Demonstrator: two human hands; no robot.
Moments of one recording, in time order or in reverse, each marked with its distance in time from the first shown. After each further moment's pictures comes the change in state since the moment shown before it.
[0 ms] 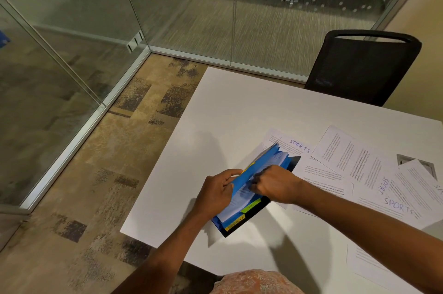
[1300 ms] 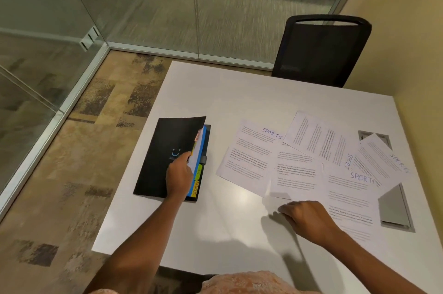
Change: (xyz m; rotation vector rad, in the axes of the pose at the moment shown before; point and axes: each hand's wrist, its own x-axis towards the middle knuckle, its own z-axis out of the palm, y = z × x) left_hand 0.078 -0.068 0.005 0.408 0.345 -0.067; right_hand -0.173 -0.085 0.057 0.353 -0.104 0.741
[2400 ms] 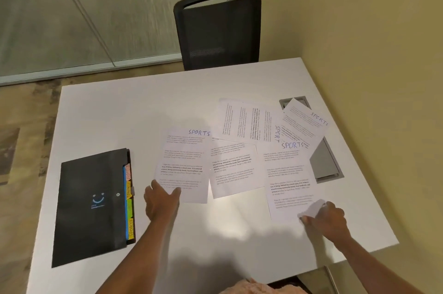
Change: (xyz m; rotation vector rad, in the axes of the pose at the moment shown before) left_hand -0.021 0.090 0.145 0.221 -0.346 -0.241; right_hand -0.175 0.138 0.121 0.823 -0.023 1.380
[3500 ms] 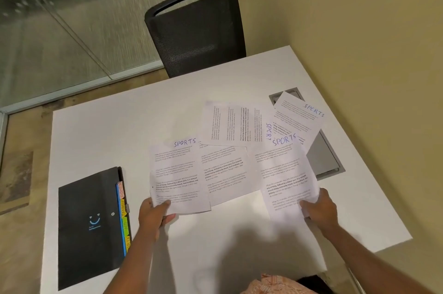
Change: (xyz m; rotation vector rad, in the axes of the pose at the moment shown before) left_hand -0.003 0.018 -0.011 -0.680 -0.227 -0.262; right_hand 0.031 -0.026 0.004 0.383 0.016 0.055
